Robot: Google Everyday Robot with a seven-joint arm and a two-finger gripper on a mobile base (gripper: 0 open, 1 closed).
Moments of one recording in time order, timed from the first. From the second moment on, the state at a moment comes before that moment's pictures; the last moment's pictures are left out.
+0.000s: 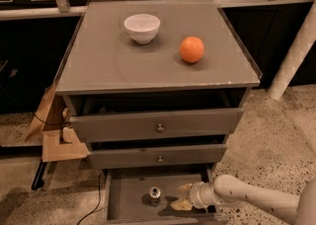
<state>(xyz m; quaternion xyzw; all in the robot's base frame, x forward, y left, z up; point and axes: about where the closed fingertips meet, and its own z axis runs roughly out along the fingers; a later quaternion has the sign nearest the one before) 0.474 -0.112 0.267 -0.45 0.81 0.26 0.27</state>
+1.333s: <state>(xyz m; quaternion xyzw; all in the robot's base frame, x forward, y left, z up) 0.487 -0.080 0.228 -0.47 0.76 0.32 0.33</state>
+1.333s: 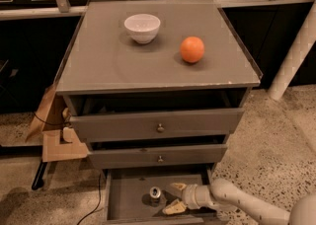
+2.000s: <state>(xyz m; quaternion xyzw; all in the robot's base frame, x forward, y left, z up) 0.498 -0.065 0.203 -0.46 0.75 0.34 0.33</state>
